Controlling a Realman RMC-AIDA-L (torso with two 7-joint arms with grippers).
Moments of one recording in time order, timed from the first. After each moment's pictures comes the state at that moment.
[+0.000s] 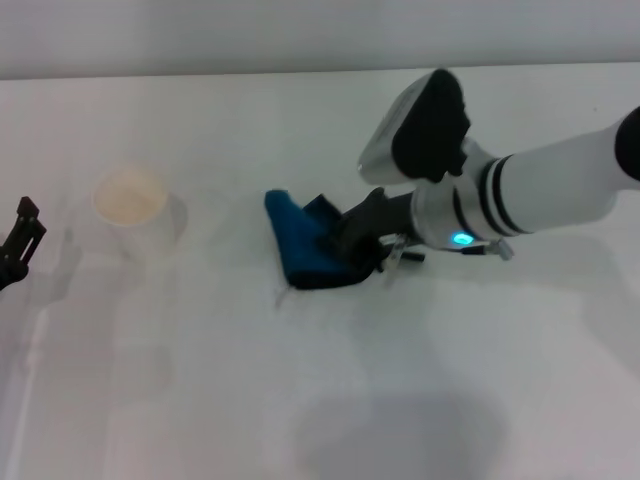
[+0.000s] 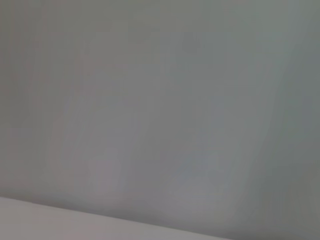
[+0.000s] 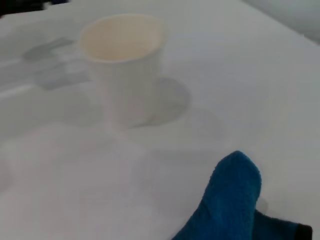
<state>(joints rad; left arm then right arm) -0.33 -2.08 2.82 0.24 -1.36 1.18 -0.23 0.58 2.02 -1.83 -0.85 1.20 0.70 -1.02</state>
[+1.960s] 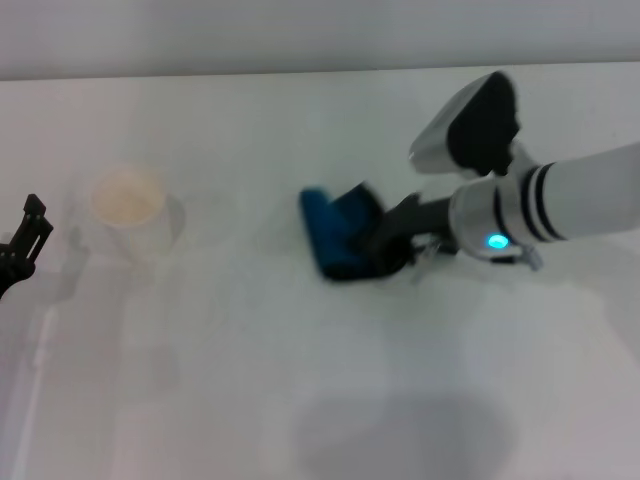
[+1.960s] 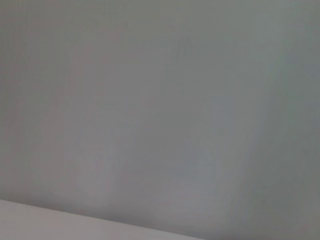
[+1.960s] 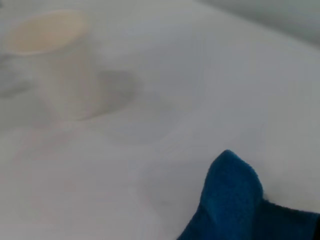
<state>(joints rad) -0.33 -2.08 2.82 0.26 -1.36 1.19 -0.23 0.57 2.02 -1.70 -0.71 1.33 0.75 -1.18</state>
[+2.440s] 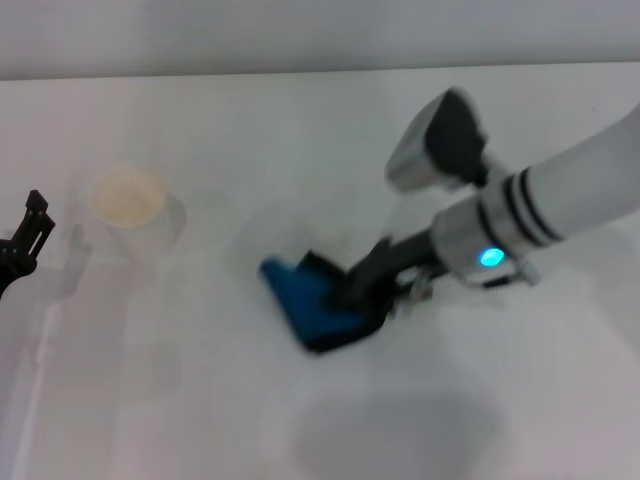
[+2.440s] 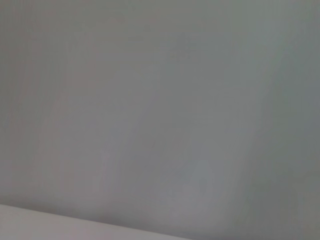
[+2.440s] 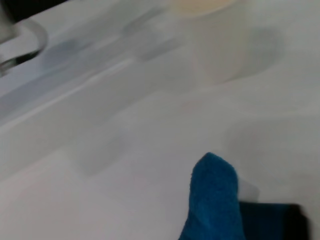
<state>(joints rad) -0.34 -2.08 2.82 0.25 -1.36 1.18 -0.23 0.63 2.01 -1.70 -0.72 1.30 1.03 -1.10</state>
